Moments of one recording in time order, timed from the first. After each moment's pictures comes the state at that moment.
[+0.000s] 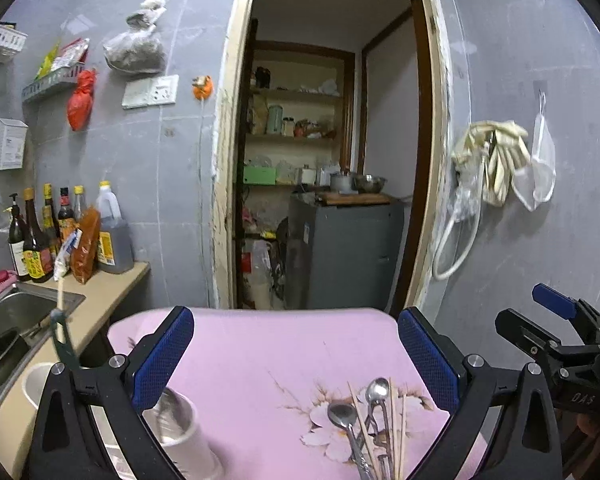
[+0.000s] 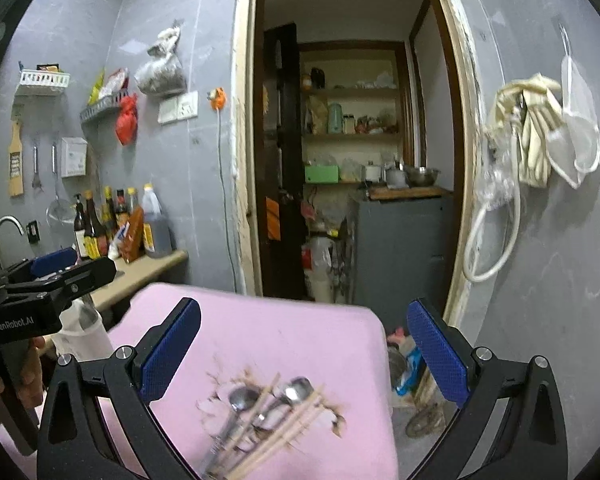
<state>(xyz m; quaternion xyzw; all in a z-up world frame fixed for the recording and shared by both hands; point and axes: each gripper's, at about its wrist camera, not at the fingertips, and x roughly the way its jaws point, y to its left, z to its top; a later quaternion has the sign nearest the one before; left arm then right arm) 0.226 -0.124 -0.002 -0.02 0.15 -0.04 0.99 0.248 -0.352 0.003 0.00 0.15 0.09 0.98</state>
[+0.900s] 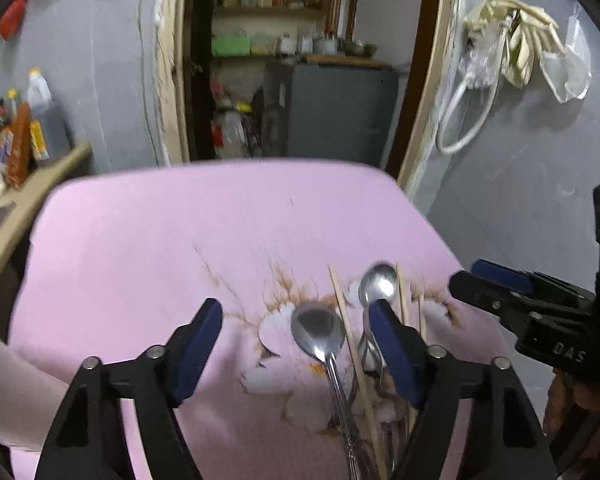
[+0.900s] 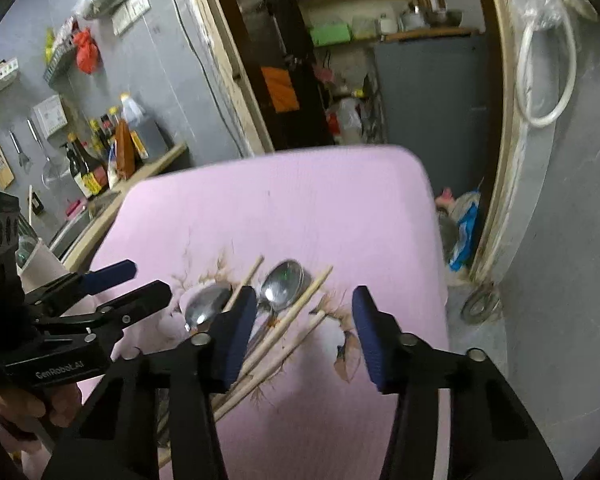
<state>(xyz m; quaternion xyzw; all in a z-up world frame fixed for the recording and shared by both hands) 0.334 -0.170 -0.131 -0.02 0.39 -0.08 0.92 0.359 -0.371 -0.159 0.08 0.39 0.16 0.90</state>
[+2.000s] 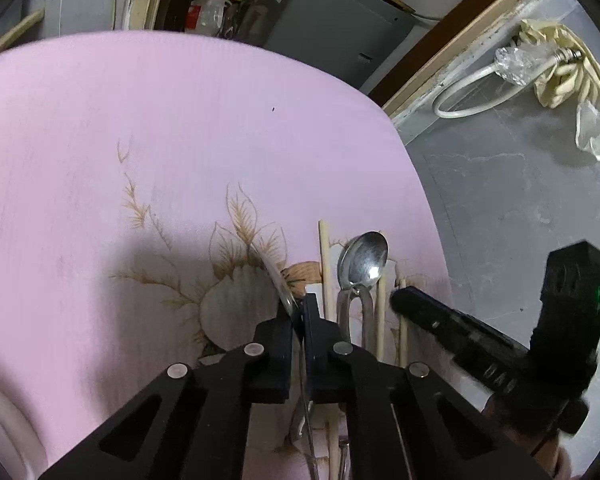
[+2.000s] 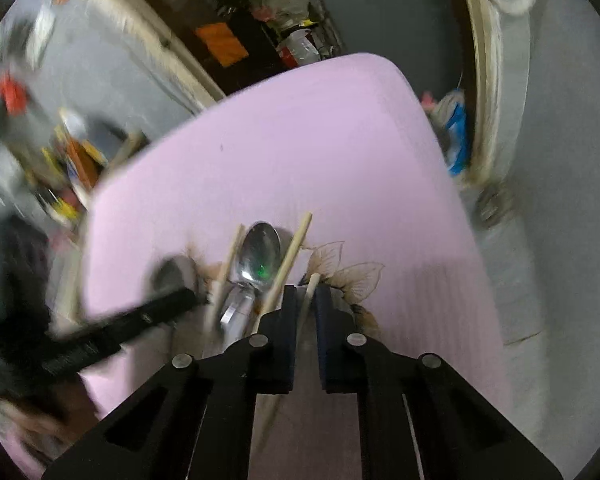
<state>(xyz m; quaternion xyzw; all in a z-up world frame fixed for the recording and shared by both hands) 0.395 -0.165 -0.173 -0.16 0.54 -0.16 0.81 0.380 -0.375 -0.212 0.23 0.51 0.12 0.82</state>
